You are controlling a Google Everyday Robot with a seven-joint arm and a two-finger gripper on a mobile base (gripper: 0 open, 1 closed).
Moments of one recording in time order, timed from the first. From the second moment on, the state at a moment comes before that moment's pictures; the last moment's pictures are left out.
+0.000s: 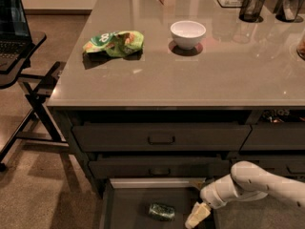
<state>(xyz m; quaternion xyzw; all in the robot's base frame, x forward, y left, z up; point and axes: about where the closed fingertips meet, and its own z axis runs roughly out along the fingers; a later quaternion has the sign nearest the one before) 0.417 -0.150 0.402 -0.53 0.76 0.32 0.21</state>
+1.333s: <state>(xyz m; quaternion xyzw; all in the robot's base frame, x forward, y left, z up) 0.427 -0.129 0.295 -0.54 0.75 0.26 0.28</state>
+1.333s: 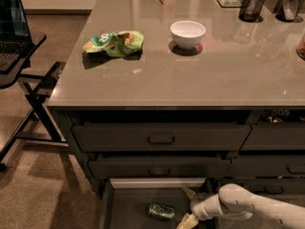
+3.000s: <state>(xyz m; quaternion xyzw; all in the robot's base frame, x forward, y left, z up) 0.454 -0.100 0.186 -0.56 0.71 0.26 0.34</state>
